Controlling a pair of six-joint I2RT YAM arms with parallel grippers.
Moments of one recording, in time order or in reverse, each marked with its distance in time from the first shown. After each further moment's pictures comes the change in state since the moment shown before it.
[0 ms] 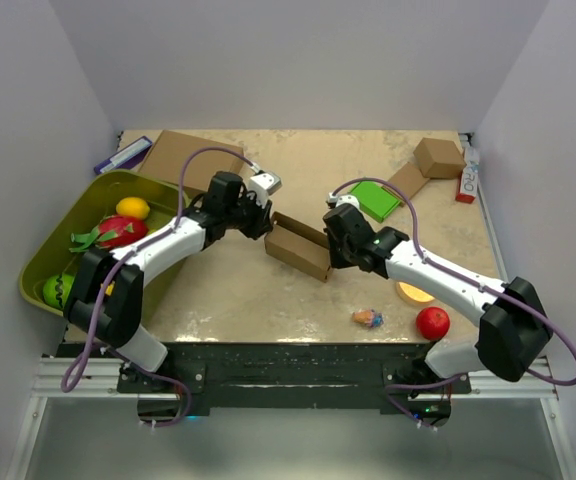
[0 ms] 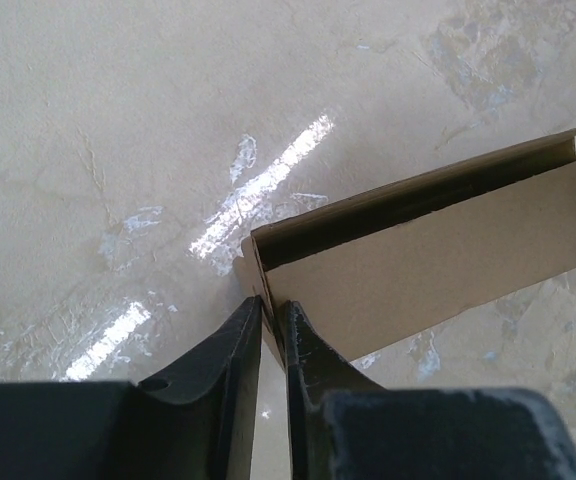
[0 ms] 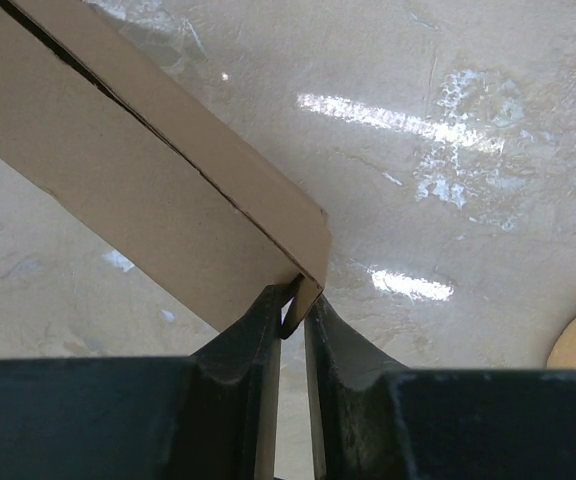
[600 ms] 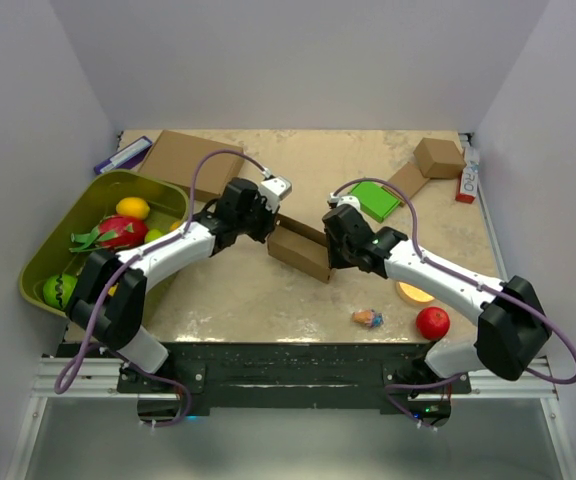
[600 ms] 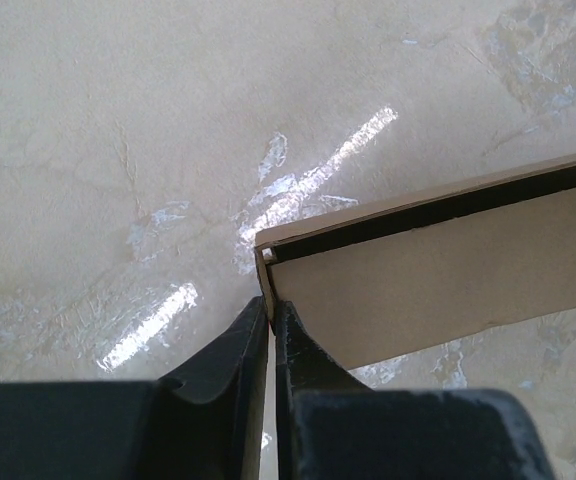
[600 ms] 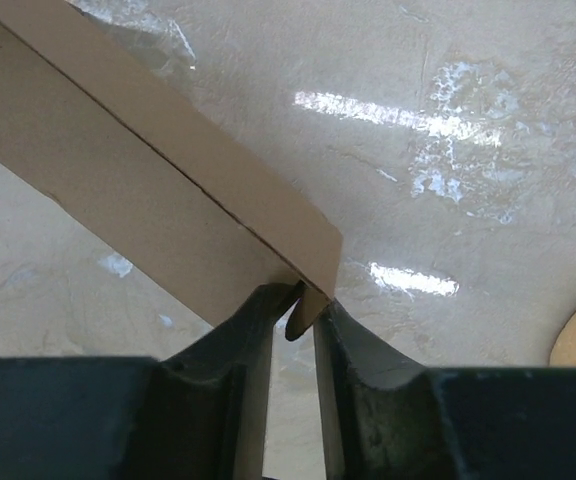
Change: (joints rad) left arm -0.096 0.000 -0.001 0.000 -0.220 -0.003; right arm 0.000 0.008 -0.002 -0.005 0.018 0.029
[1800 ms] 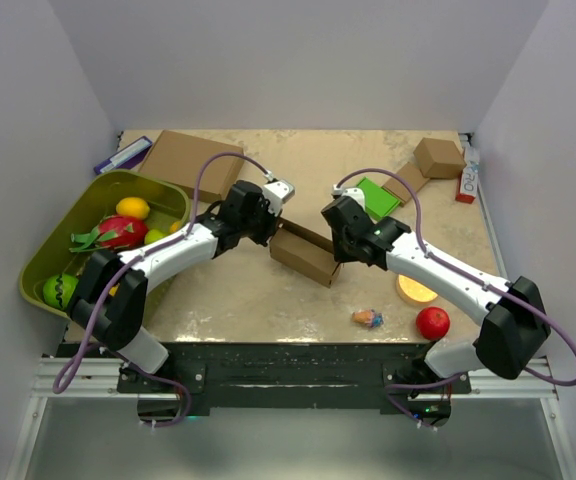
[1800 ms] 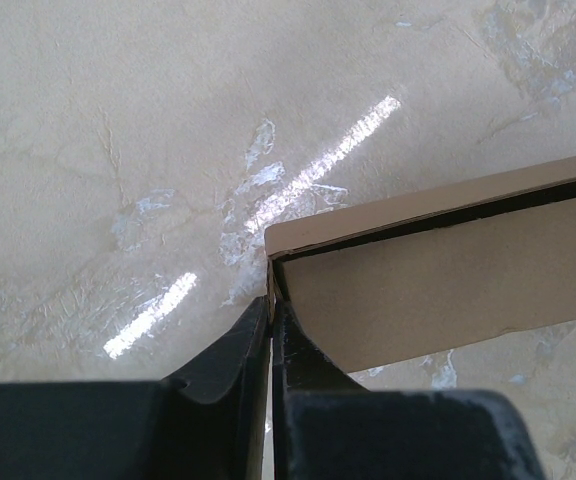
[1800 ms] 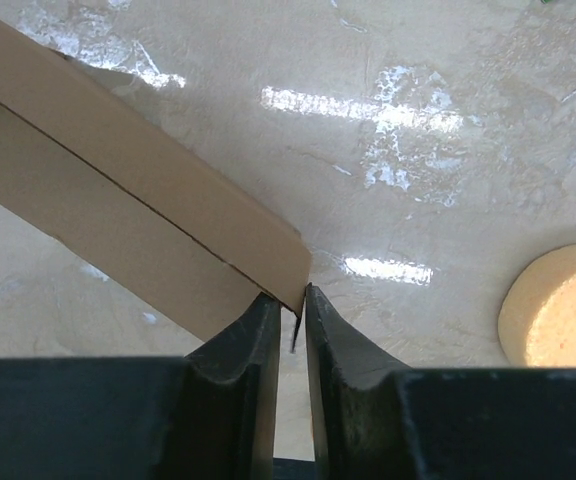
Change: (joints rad) left arm -0.034 0.001 0.000 -0.022 -0.042 -0.015; right arm -0.002 0.008 0.116 -0.158 0.079 0.019
